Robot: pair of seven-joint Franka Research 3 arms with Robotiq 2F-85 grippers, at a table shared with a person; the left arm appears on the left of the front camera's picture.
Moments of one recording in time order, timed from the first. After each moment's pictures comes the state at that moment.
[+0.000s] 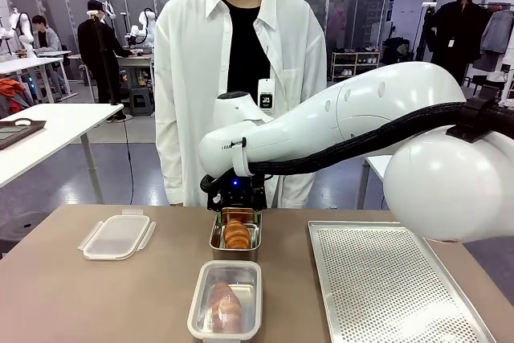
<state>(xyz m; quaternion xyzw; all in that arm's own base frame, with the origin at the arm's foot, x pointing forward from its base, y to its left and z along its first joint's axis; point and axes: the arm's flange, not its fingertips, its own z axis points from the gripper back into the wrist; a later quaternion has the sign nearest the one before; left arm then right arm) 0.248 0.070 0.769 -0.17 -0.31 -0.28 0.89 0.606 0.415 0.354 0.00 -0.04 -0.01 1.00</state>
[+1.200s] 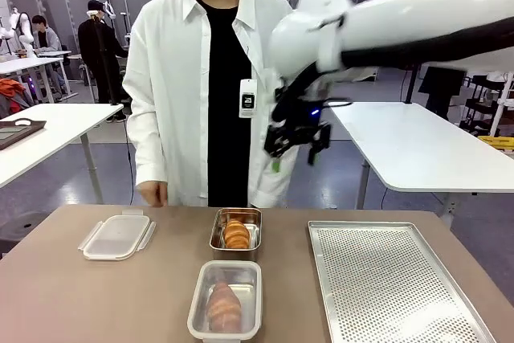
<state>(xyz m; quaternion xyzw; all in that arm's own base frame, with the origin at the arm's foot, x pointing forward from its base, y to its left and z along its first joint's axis) 0.248 0.070 0.769 -0.17 -0.31 -0.28 0.89 0.536 0.257 0.548 0.05 -0.05 0.22 0.97</state>
